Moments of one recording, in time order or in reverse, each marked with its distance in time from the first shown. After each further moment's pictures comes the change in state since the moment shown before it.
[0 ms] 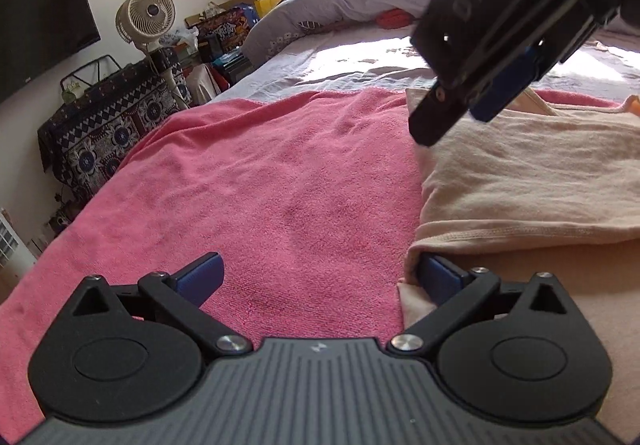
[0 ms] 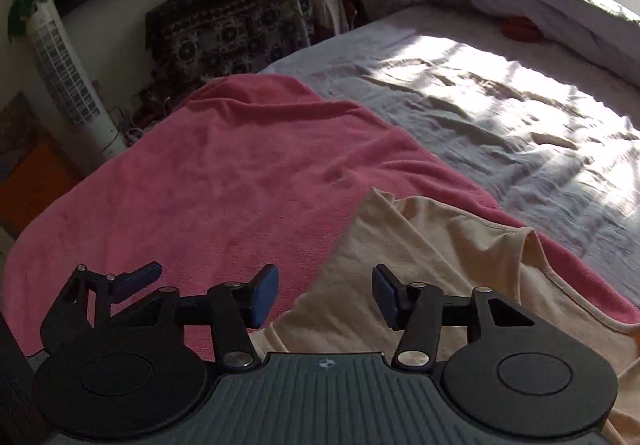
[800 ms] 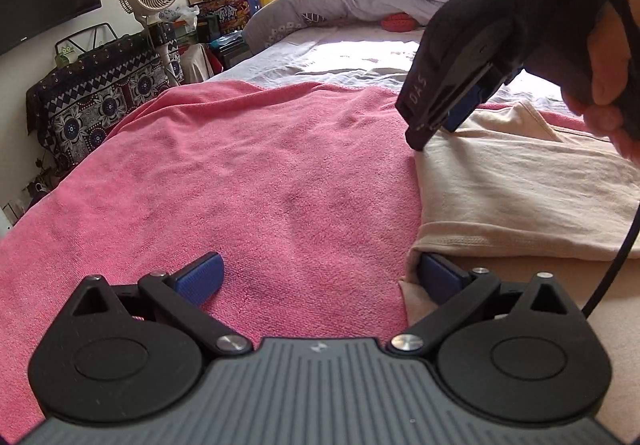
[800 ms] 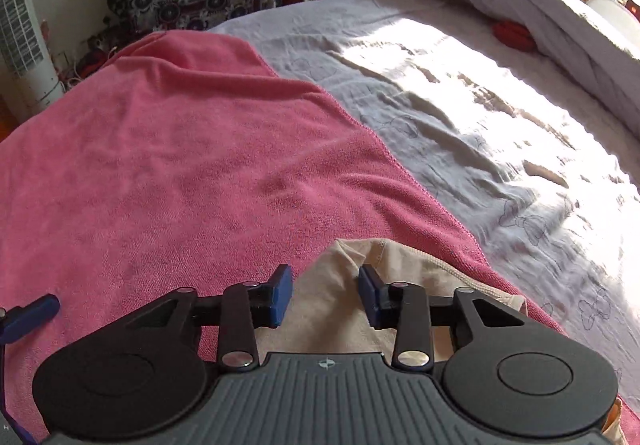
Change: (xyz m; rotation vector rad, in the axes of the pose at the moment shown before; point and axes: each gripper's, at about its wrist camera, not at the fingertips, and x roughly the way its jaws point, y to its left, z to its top) left arm -0.008 0.010 -0.008 -0.085 0.008 -0.052; right arm 0.061 -0.003 0.030 -0.125 0.059 -0.213
